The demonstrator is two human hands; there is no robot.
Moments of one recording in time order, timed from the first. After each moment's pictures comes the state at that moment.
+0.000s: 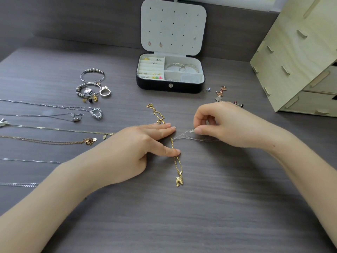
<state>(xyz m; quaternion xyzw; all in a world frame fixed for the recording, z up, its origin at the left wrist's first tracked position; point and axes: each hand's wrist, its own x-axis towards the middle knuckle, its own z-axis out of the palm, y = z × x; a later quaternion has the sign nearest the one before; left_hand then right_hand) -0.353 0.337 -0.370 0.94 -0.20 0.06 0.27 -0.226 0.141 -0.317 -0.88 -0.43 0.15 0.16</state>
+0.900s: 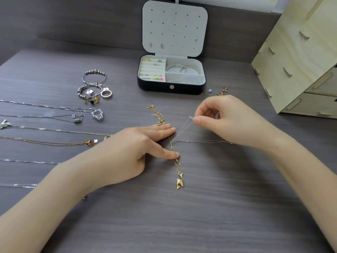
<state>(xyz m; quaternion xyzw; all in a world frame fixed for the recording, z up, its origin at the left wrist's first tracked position) -0.355 0.341 -0.369 0.94 -0.19 0.04 0.27 -0.230 0.146 -0.313 -0.88 -0.38 0.11 0.26</state>
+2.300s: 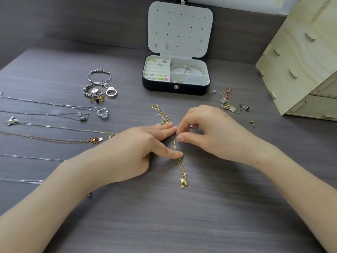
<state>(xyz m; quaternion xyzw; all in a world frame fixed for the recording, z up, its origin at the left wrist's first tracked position) -0.352 0.342 -0.370 0.95 -0.17 0.01 0.27 -0.251 0.164 -0.325 -0.84 -0.50 0.08 0.21</state>
